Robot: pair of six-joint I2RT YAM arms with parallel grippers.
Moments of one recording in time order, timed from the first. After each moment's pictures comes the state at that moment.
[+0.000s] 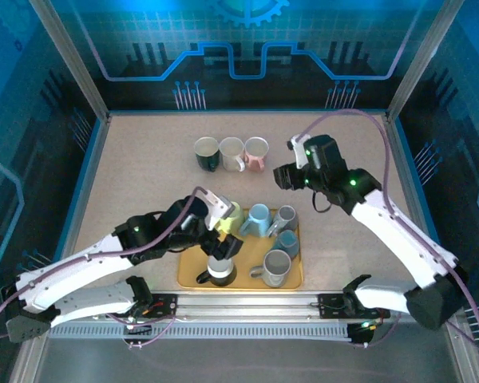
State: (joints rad) left arm -0.98 0.97 0.93 -0.70 -0.01 -0.27; right arm 0.55 1.19 1.19 -0.69 0.04 0.16
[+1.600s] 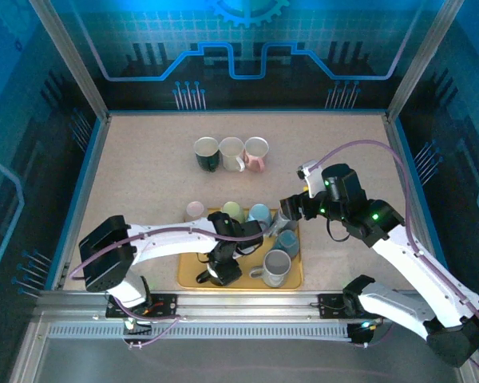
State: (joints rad) left arm -1.10 1.60 1.07 -1.11 -0.03 -0.21; right arm 0.57 0.93 0.98 -0.72 -0.09 0.14
